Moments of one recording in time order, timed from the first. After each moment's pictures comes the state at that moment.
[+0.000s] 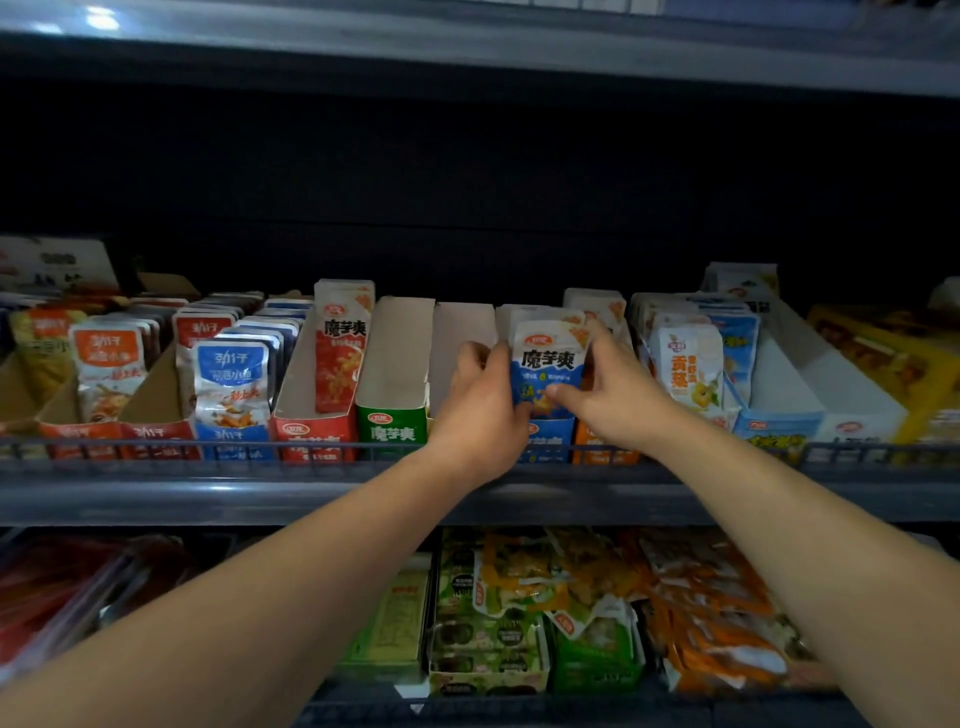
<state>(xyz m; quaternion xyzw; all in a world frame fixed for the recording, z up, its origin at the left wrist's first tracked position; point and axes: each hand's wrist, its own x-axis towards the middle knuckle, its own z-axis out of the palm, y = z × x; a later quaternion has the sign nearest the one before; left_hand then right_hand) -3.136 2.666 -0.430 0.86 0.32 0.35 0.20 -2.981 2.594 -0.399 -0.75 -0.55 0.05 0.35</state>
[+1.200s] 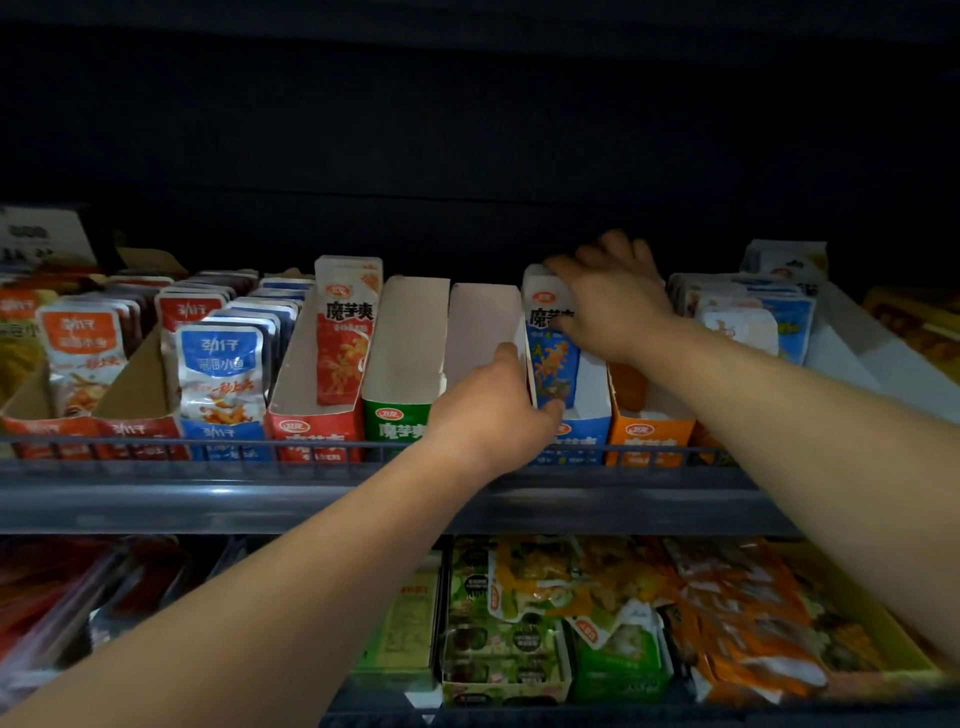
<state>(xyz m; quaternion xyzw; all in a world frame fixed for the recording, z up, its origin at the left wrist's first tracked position) -3.144 2.677 -0.419 0.86 0.42 0.22 0.20 -2.955 2.686 -0.366 -0.73 -0.61 -0.31 0.05</state>
